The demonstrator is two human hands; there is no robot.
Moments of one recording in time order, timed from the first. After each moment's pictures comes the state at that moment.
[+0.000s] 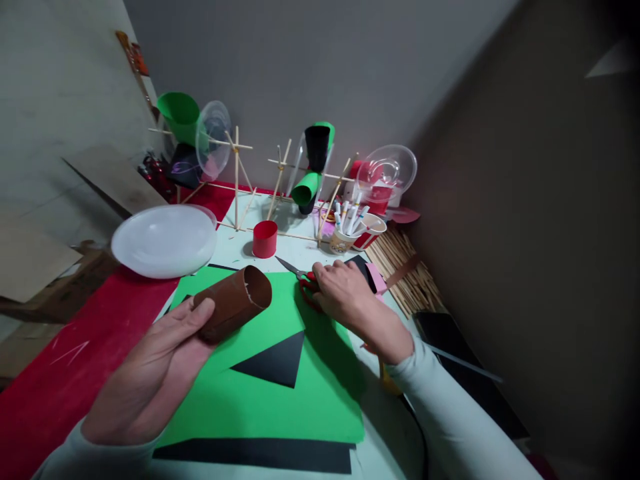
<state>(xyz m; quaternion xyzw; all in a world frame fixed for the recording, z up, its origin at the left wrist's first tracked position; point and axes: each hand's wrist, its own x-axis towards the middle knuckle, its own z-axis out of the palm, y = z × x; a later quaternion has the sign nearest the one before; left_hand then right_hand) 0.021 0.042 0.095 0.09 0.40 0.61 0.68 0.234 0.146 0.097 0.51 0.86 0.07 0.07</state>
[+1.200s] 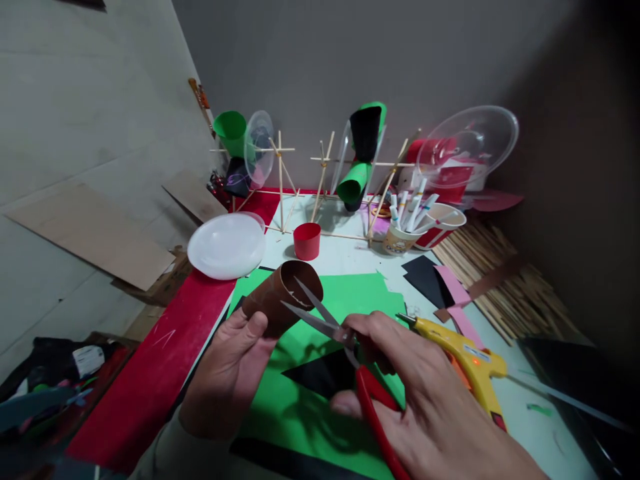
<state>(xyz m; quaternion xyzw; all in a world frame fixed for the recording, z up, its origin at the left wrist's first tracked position) 0.025 0.043 0.069 0.17 0.37 0.66 0.63 0.239 0.067 0.095 0.37 0.85 -0.25 -0.28</state>
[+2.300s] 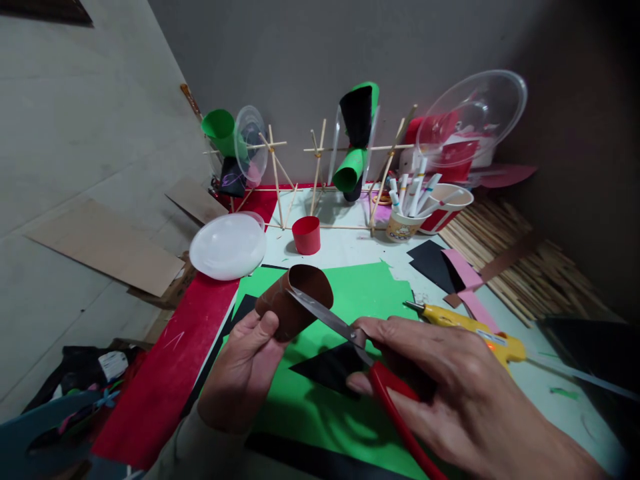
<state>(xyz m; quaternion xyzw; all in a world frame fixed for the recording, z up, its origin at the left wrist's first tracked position) 0.027 0.046 0.056 0.17 0.36 0.63 0.66 0.251 0.069 0.096 0.33 0.85 -0.23 -0.33</state>
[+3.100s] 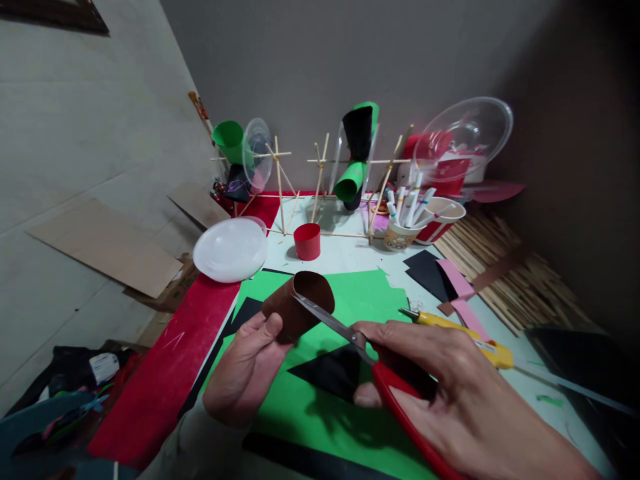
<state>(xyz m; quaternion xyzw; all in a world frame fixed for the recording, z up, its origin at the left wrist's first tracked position) 0.029 0.044 0.060 0.16 0.33 0.63 0.69 0.256 0.069 0.111 0.38 0.85 -0.26 -0.26</state>
